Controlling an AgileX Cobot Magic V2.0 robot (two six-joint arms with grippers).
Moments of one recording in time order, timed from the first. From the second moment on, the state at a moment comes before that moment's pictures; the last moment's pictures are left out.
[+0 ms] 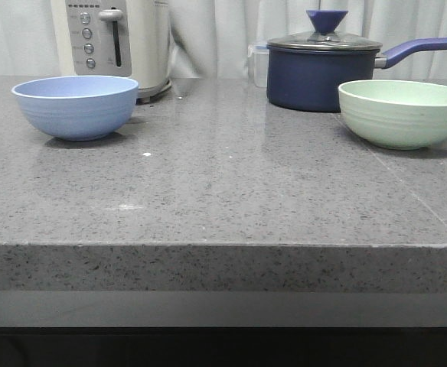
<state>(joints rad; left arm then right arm) -0.04 0.22 -0.68 0.03 0.55 -0.12 0.03 0.19 -0.54 -0.02 0.42 0.09</state>
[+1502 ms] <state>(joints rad) -0.11 0.60 -0.77 -0.08 0.68 -0.01 0.03 0.71 -0.78 -0.01 0.79 0.07</state>
